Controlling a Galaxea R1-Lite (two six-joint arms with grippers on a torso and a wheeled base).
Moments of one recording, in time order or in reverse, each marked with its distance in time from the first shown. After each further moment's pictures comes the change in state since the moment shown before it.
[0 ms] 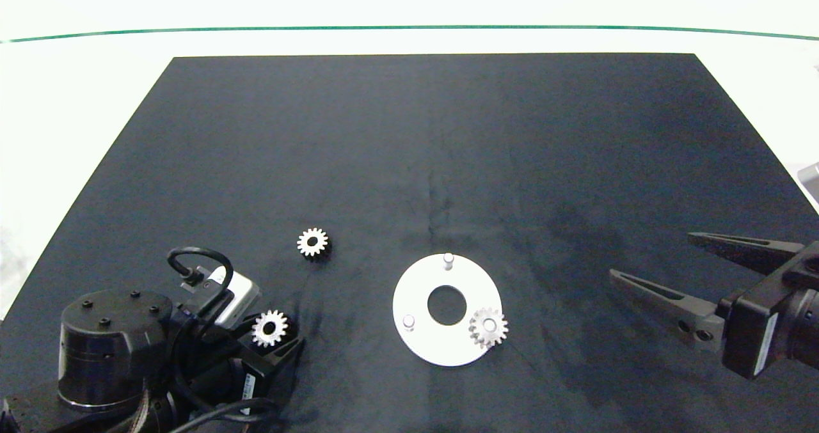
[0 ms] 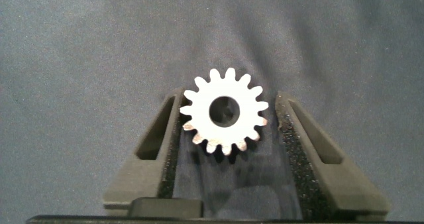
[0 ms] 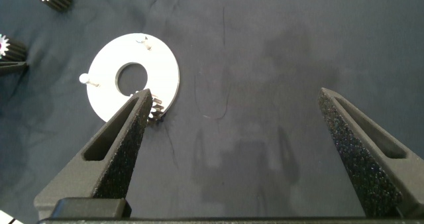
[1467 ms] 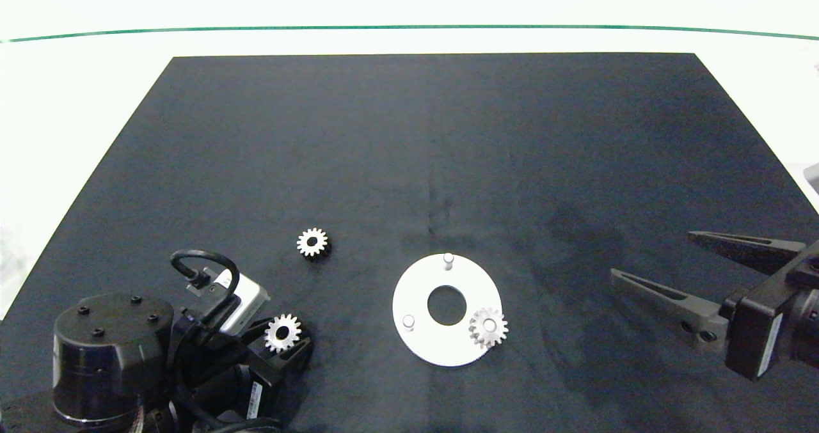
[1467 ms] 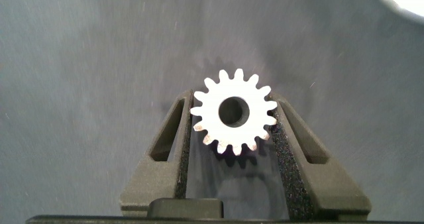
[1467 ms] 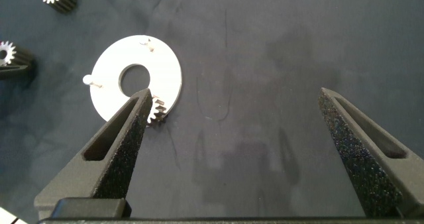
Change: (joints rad) left arm -0.088 -0.041 -0.017 0.011 0.037 0.001; right arm 0.006 -0.008 -0.002 -0.001 0.001 0.000
